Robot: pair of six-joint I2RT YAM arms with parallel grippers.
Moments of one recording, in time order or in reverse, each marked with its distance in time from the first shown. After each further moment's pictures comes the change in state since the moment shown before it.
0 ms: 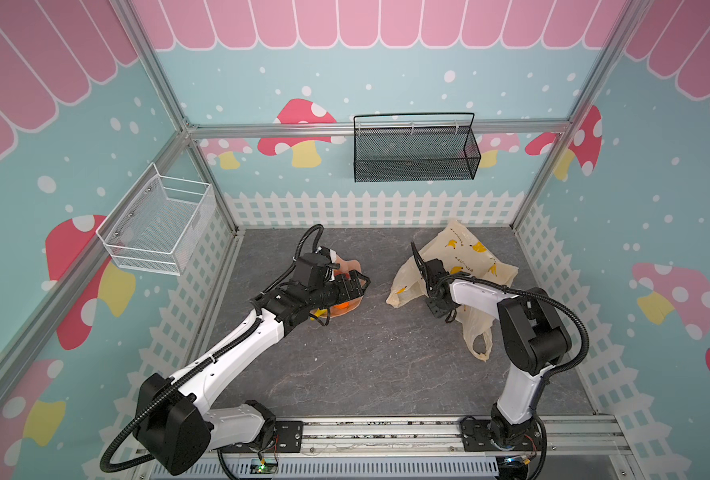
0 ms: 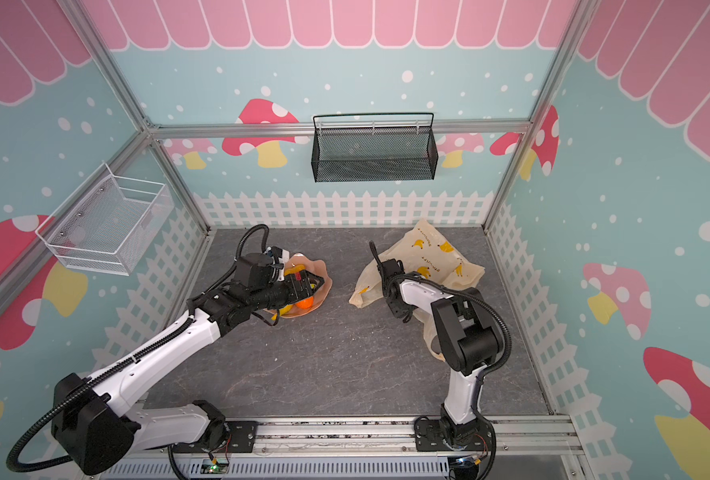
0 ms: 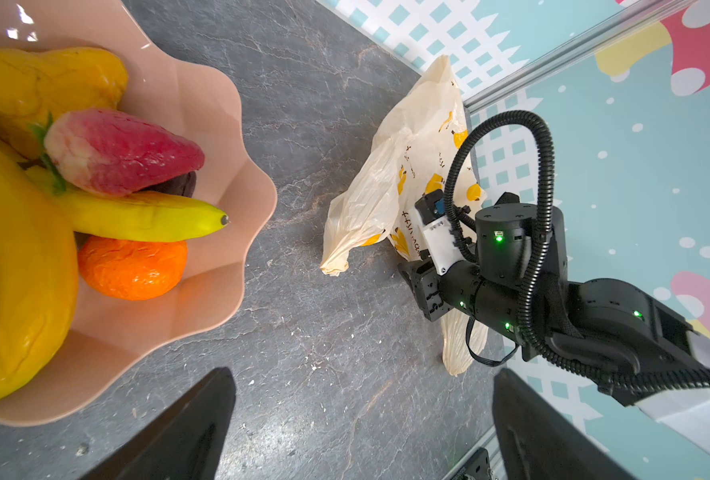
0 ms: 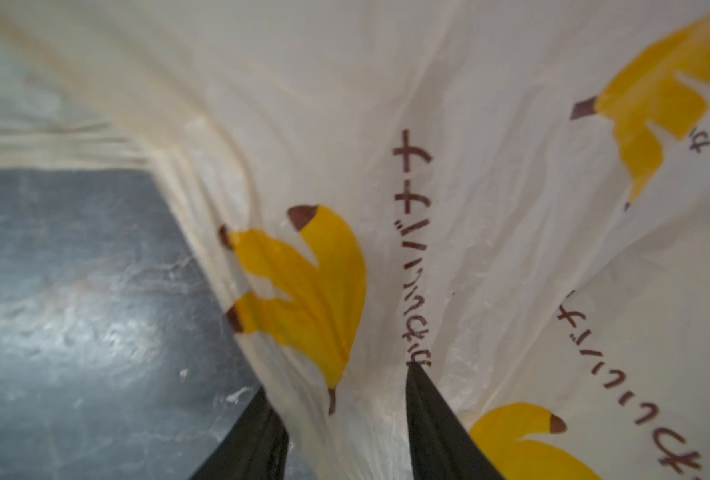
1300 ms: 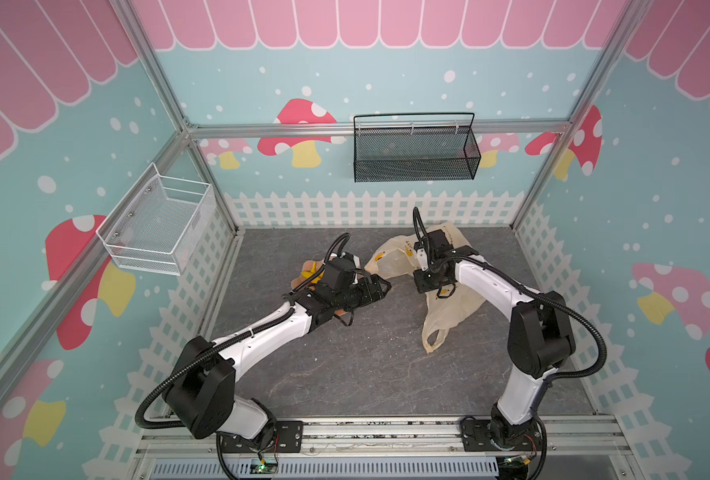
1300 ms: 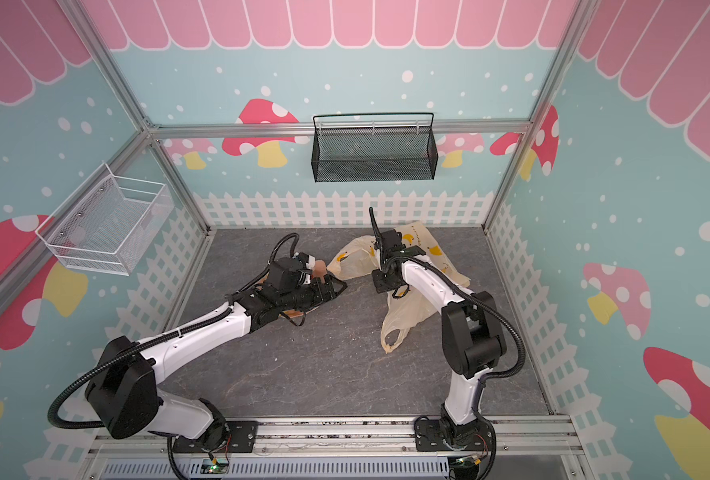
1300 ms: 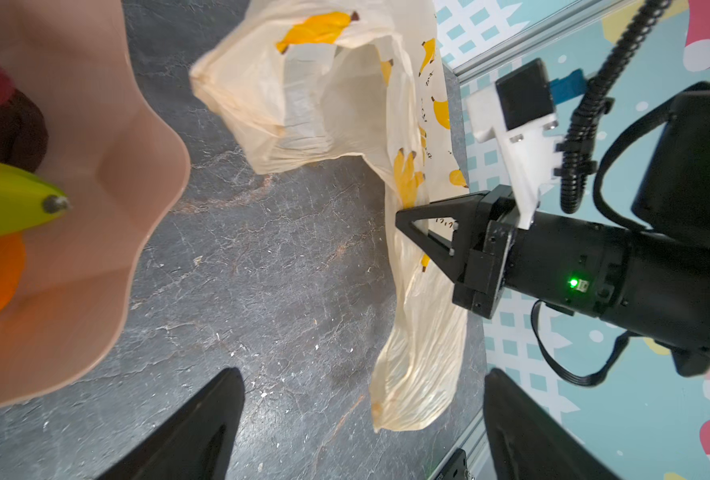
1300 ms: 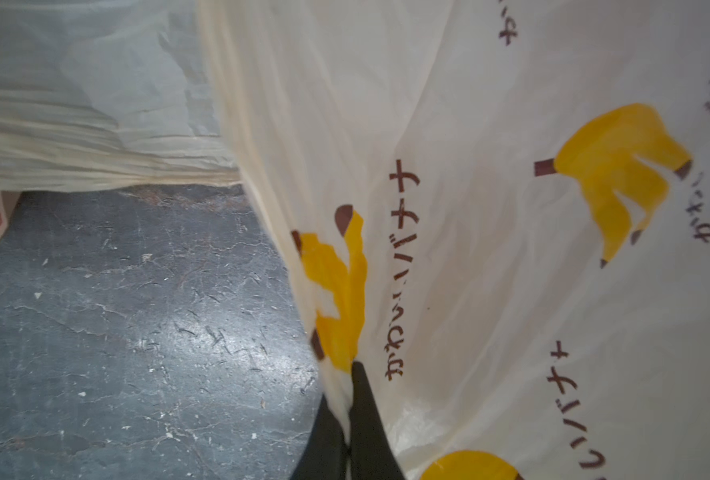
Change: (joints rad) left arm -0.102 0.201 -0.009 0.223 0.022 -0.113; right arm 0.003 -0.021 0.291 -0.159 -0.418 0.191
